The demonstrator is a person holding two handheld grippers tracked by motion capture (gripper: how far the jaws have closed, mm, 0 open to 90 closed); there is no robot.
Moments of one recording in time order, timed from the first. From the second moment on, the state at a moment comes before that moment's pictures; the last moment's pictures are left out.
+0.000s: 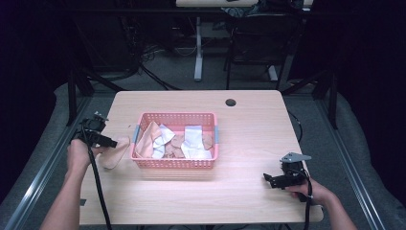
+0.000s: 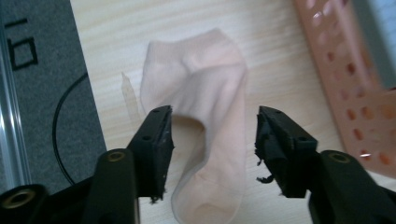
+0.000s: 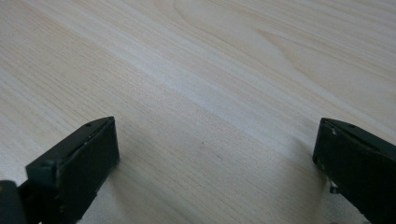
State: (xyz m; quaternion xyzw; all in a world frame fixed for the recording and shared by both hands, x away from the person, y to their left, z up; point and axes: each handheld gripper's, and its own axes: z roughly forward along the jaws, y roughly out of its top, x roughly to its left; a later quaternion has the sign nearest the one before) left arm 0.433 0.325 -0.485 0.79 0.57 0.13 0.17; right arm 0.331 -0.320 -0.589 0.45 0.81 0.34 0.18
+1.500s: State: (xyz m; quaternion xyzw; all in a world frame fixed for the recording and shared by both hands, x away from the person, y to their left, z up) left arm 0.478 0.219 -0.485 0.85 0.45 0.14 0.22; right arm 0.331 -0.320 -0.589 0.45 0.81 0.33 0.19
